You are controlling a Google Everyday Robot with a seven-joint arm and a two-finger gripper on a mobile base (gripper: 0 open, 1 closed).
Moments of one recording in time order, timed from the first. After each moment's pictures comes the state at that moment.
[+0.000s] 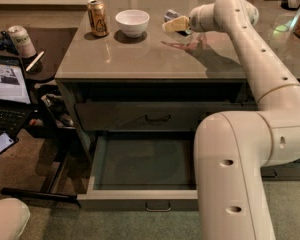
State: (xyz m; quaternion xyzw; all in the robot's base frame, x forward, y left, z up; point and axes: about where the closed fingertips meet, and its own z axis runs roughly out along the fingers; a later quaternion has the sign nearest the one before) arm 0.944 -0.160 0.875 -0.20 0.82 0.12 0.53
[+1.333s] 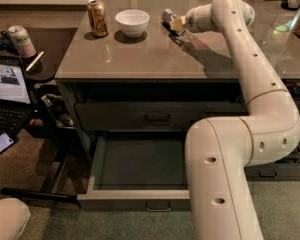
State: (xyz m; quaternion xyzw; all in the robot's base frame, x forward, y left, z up) arm 0.949 -0.146 0.864 -0.20 0.82 0.14 0.52
